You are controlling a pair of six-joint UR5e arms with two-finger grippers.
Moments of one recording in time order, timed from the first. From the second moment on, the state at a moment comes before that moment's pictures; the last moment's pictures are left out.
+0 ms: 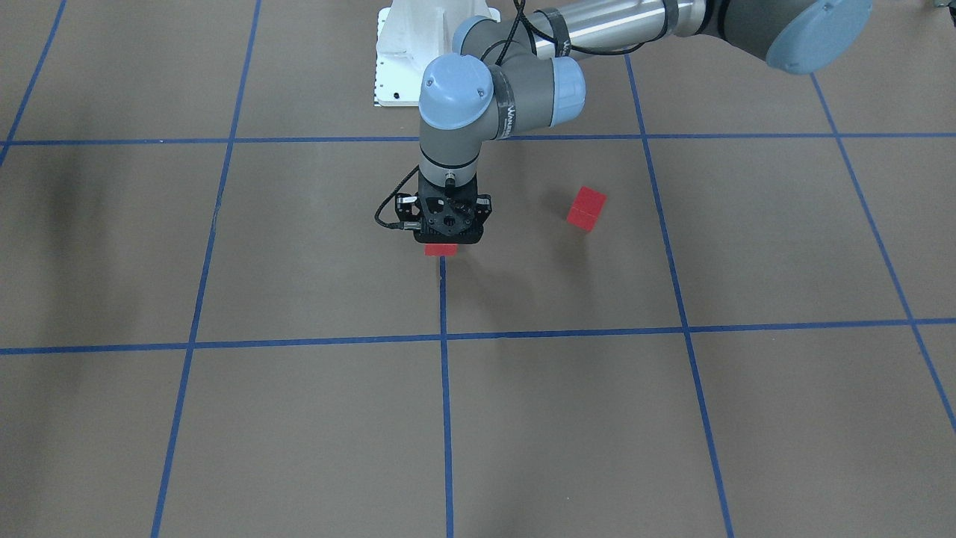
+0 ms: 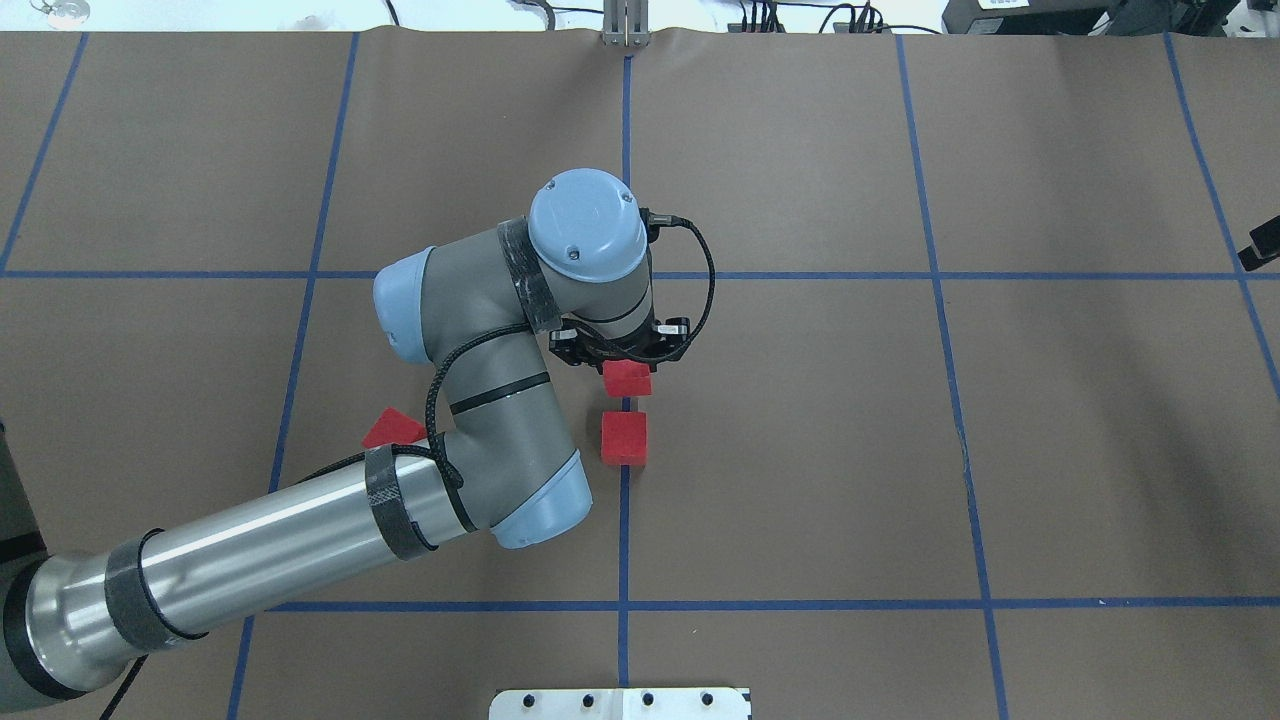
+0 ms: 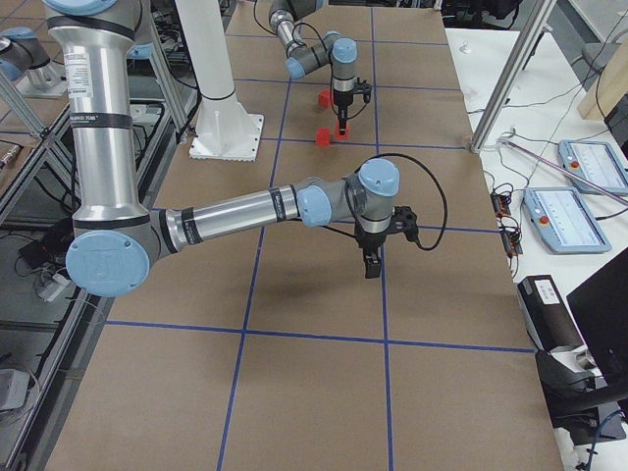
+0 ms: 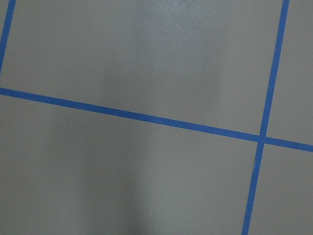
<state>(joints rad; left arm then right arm) -0.51 -2.48 -1.41 -1.66 -1.91 -1.24 1.33 -1.53 1.79 -1.56 2.27 0.18</state>
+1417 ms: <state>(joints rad) -0.46 -2.47 -1.39 -1.66 -1.88 -1.24 1.33 -1.53 1.79 -1.56 2.27 0.18</state>
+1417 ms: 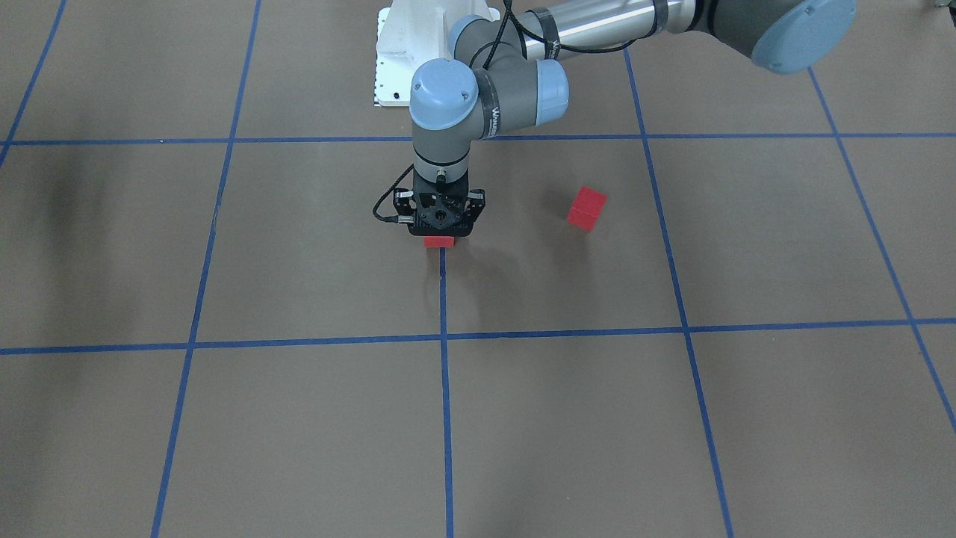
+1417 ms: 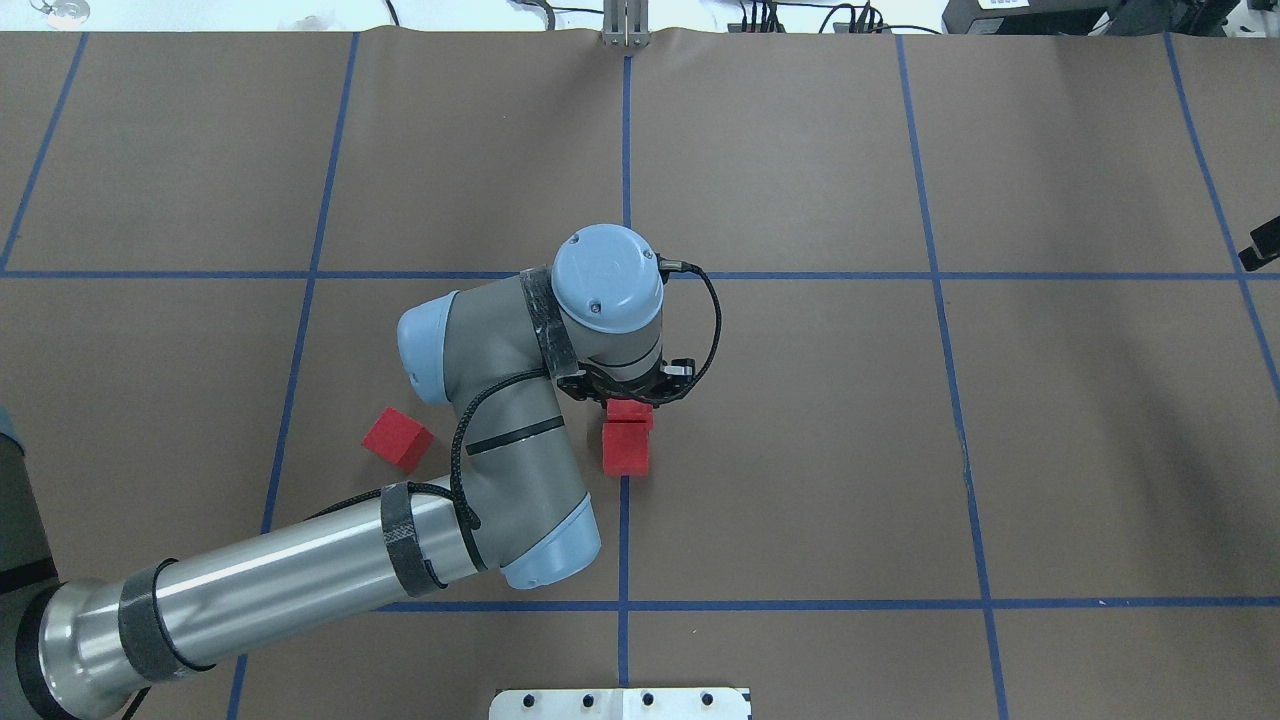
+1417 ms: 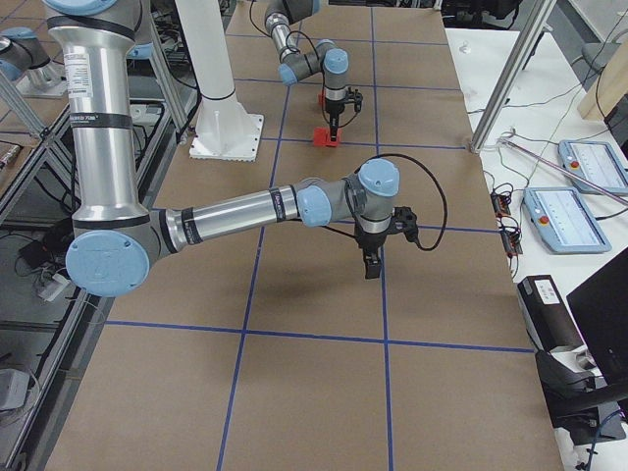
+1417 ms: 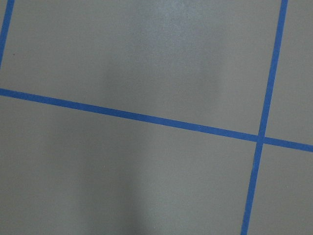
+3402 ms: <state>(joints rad) -0.46 -2.47 -1.40 -1.62 -1.86 -1.26 1.33 -1.53 1.79 -1.56 2.27 0.18</state>
